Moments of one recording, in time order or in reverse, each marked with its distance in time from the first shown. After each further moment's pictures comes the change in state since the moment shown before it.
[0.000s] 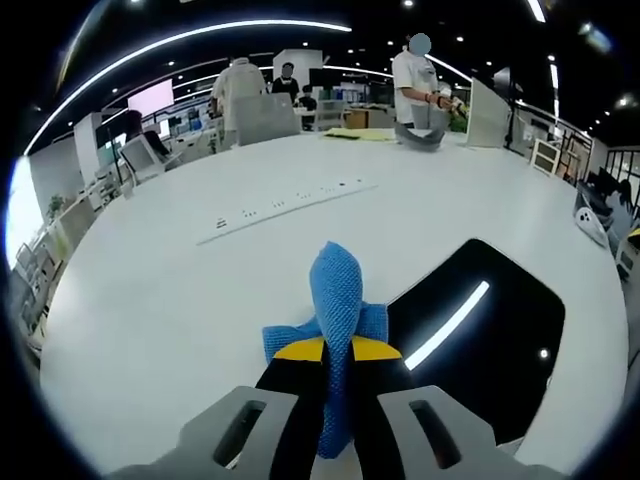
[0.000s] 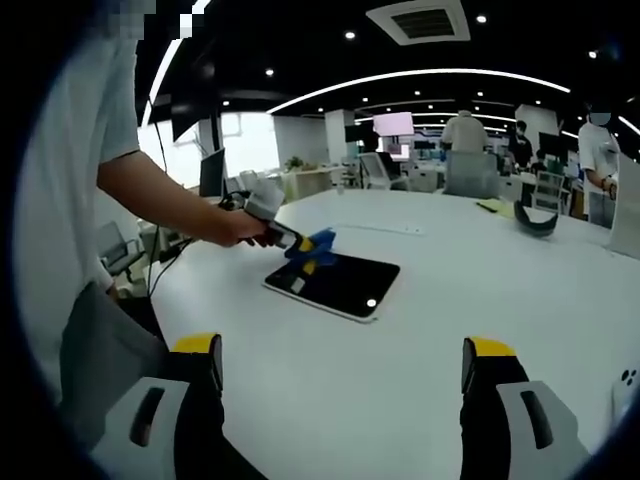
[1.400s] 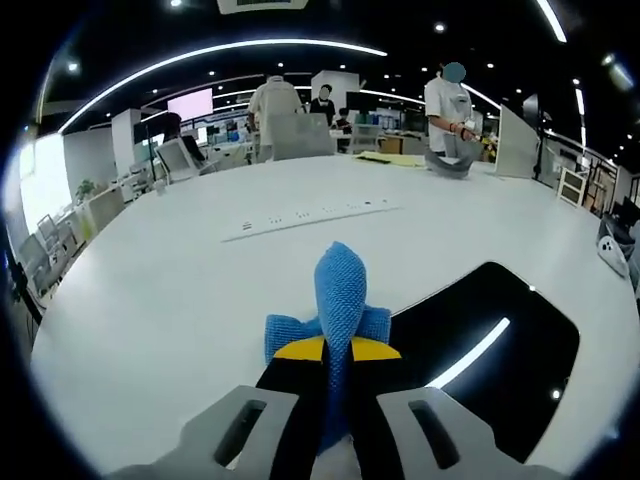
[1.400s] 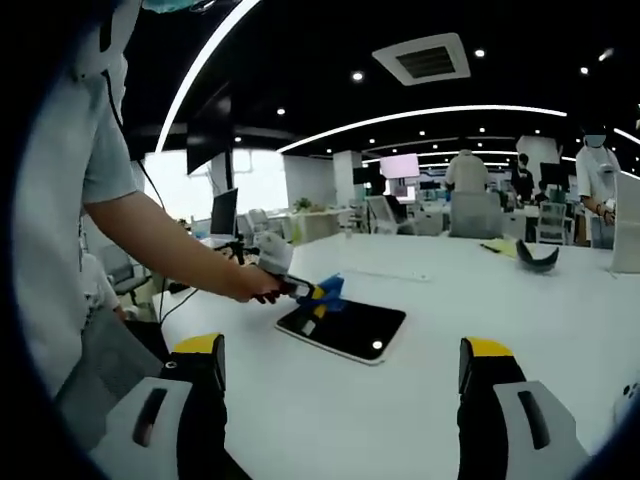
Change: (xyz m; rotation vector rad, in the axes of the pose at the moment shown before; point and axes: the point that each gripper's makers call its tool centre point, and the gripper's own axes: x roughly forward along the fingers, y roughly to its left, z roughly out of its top) left arm 0.000 0.001 -0.002 -0.122 -0.117 0.140; right arm -0.018 0.013 0.036 -0.031 -0.188 0.034
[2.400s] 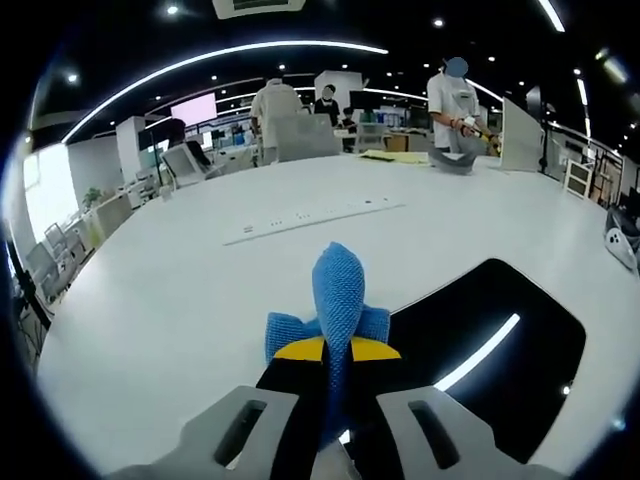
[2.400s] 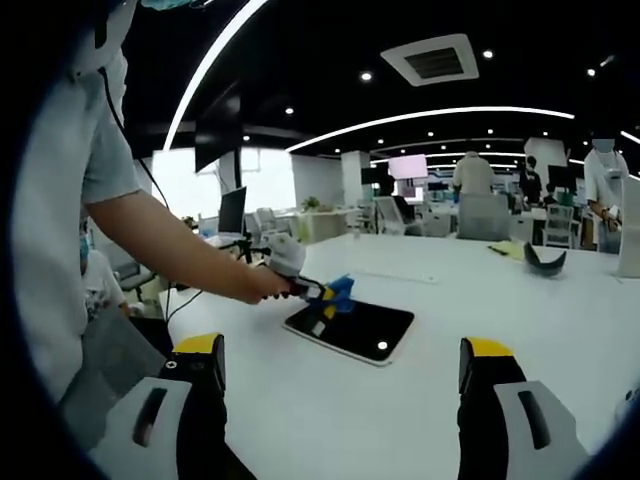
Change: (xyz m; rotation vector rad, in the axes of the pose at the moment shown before) left arm 0.001 -0.004 0.000 0.035 0.002 0.031; right arm 0.000 0.007 0.001 -0.011 -0.002 0.026
